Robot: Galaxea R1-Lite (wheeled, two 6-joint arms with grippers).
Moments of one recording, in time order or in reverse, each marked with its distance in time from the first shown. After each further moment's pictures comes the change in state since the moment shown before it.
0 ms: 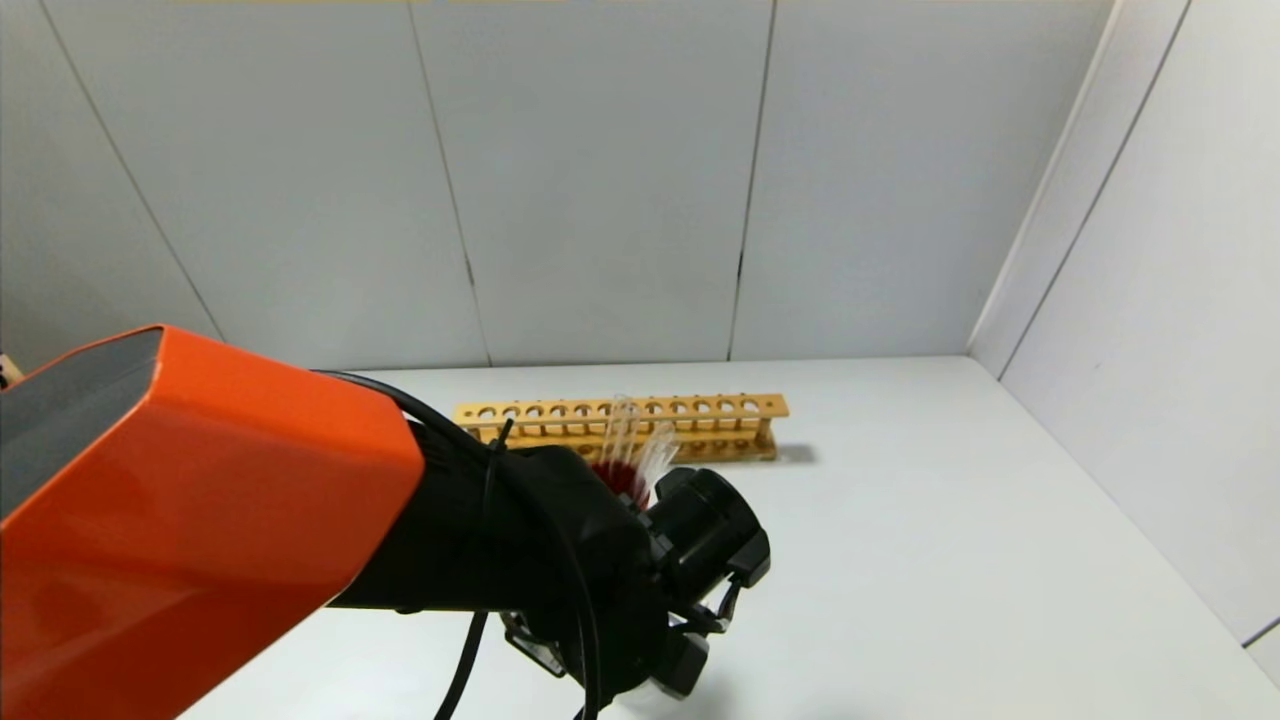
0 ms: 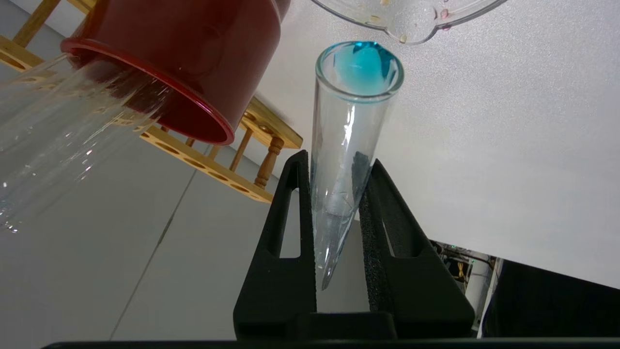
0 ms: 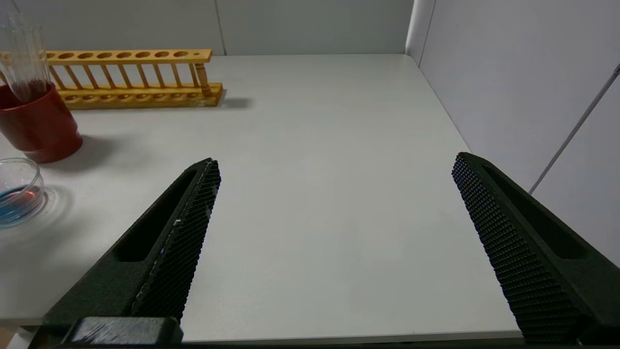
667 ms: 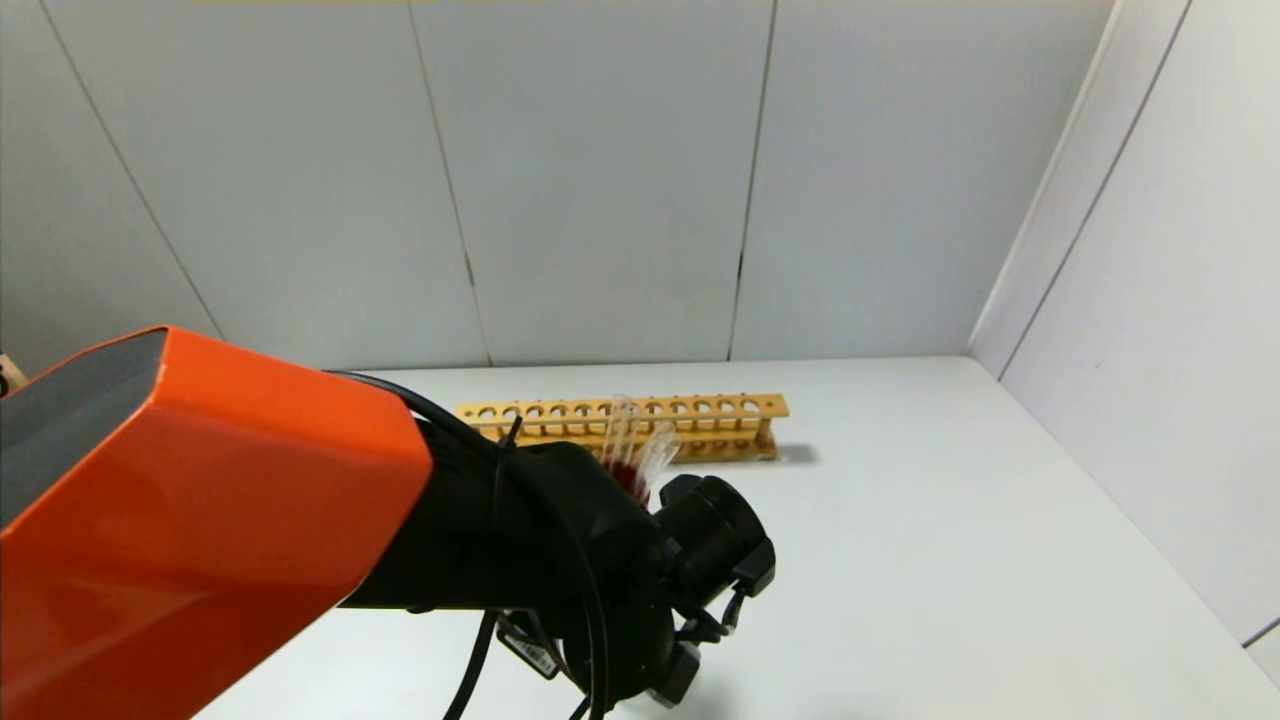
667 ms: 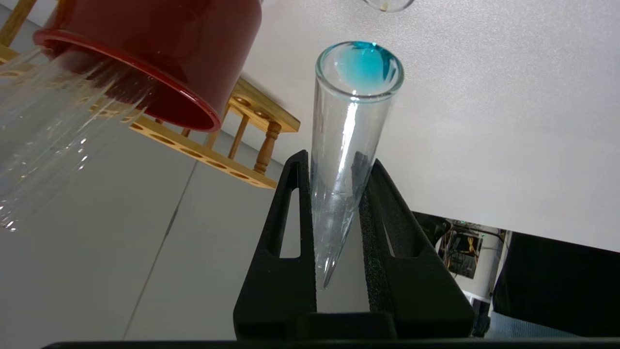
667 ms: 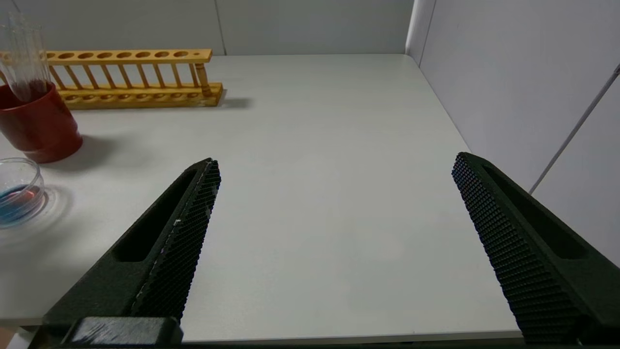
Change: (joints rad) left arm -0.009 0.010 -0.031 0.079 0.040 0.011; right arm 0.000 0.000 0.000 0.000 0.000 0.000
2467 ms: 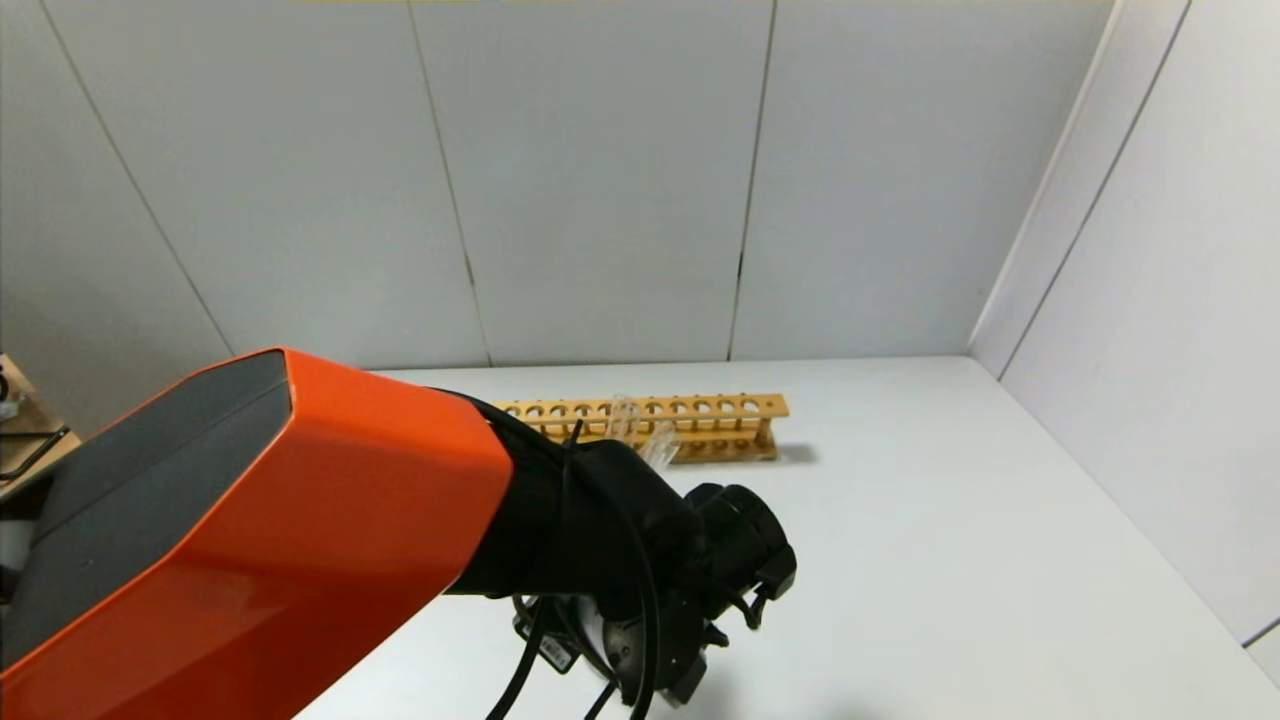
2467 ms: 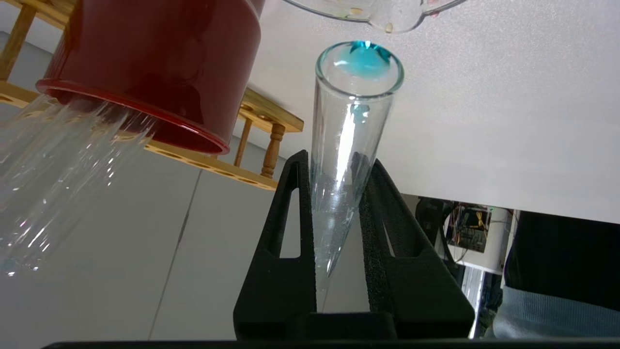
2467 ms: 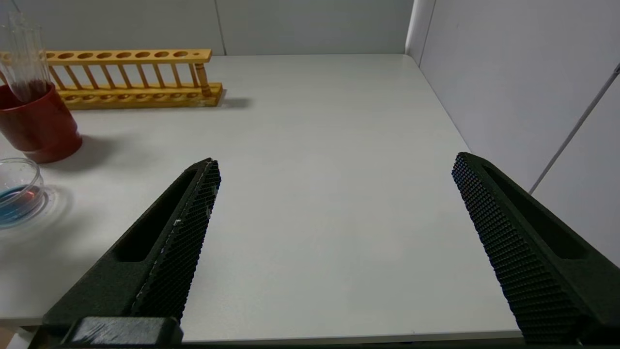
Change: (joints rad) left arm -0.006 0.090 -0.122 0.115 0.031 0.005; right arm 0.000 0.000 0.000 0.000 0.000 0.000
